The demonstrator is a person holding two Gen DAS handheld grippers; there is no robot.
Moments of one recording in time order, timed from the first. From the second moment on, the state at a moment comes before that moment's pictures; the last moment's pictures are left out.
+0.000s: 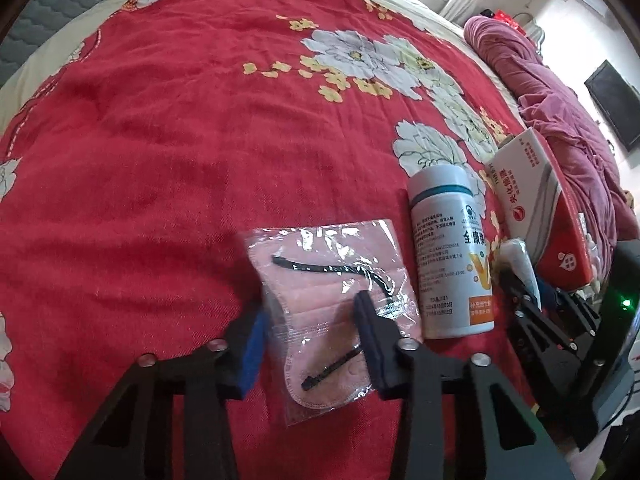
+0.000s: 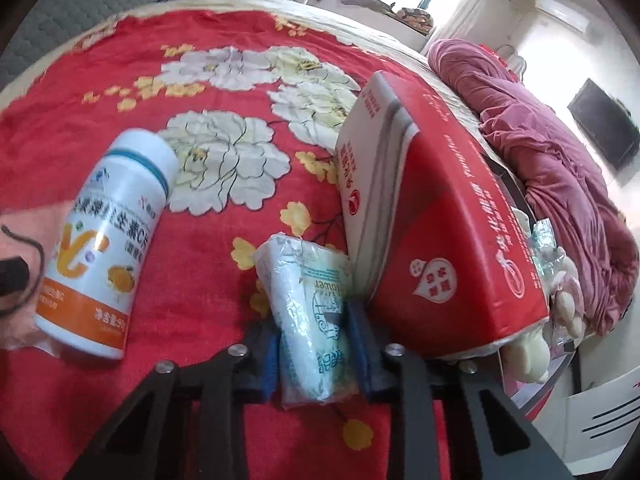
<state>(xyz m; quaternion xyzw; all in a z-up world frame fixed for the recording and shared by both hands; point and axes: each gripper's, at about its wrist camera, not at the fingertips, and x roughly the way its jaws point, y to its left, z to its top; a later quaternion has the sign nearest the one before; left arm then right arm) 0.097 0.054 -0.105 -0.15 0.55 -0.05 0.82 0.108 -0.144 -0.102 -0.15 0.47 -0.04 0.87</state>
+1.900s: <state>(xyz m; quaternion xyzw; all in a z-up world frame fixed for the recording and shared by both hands) 0.081 0.018 -0.060 -0.14 0.52 -0.10 0.83 0.066 -0.164 -0.020 0.00 0.43 0.09 0.90</state>
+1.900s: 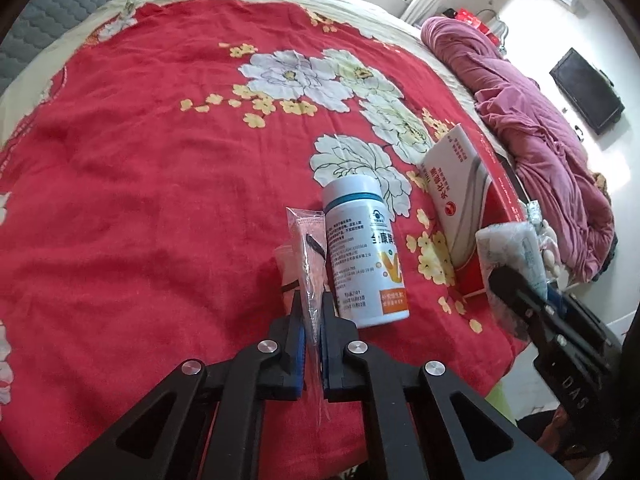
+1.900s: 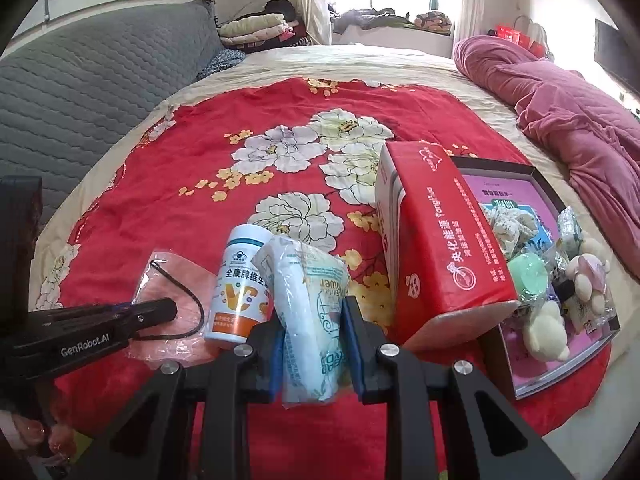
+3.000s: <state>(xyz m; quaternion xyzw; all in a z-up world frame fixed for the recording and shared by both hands) 0.032 -0.013 0.066 -0.05 0.43 -0.12 0.90 0.028 -0.190 0.067 0.03 0.37 0.09 0.92</state>
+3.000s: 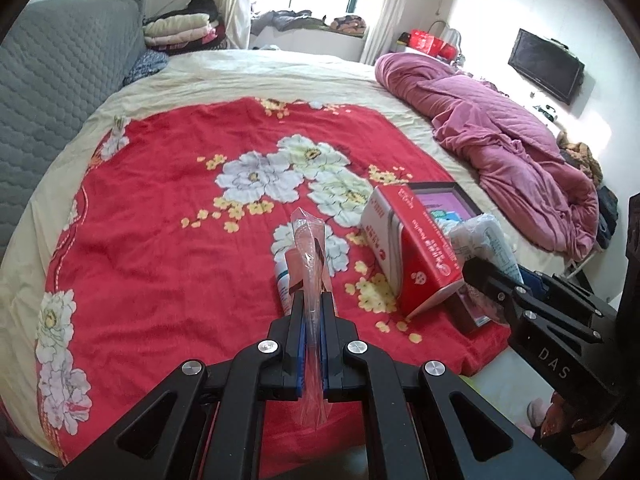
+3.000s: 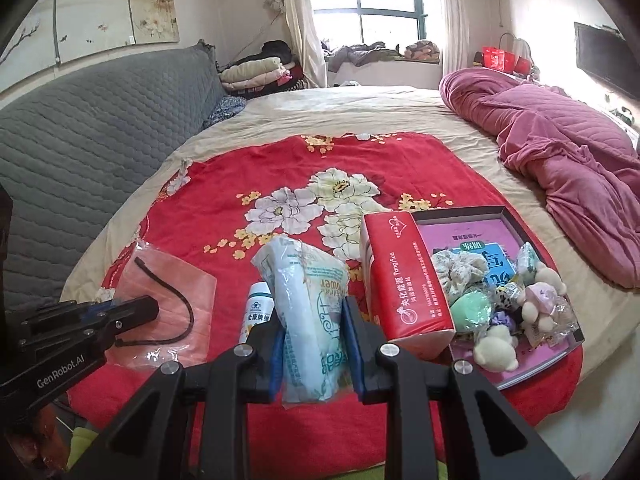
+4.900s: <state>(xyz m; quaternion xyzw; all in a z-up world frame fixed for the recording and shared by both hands) 0.116 -0.312 0.037 0.04 0.47 -0.29 0.83 0.080 -0.433 0.078 0.12 0.37 0.01 0.92</state>
